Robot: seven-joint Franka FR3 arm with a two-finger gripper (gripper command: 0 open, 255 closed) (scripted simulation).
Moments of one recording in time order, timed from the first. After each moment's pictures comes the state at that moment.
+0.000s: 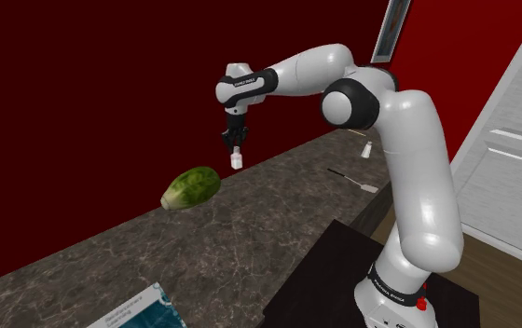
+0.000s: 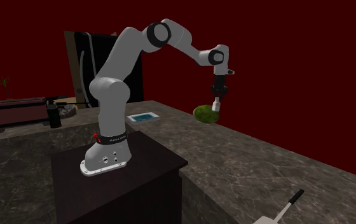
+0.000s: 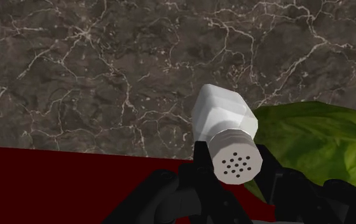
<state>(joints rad) 0.08 0.54 -0.26 -1.44 0.15 1.95 -0.12</state>
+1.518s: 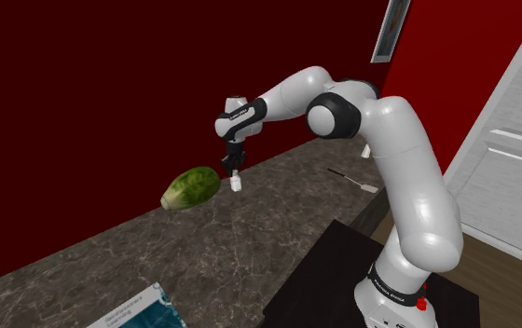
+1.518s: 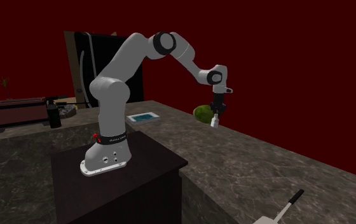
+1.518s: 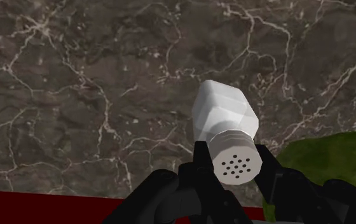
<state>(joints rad) 0.07 0.67 -0.24 -1.55 0.19 2.18 -0.14</state>
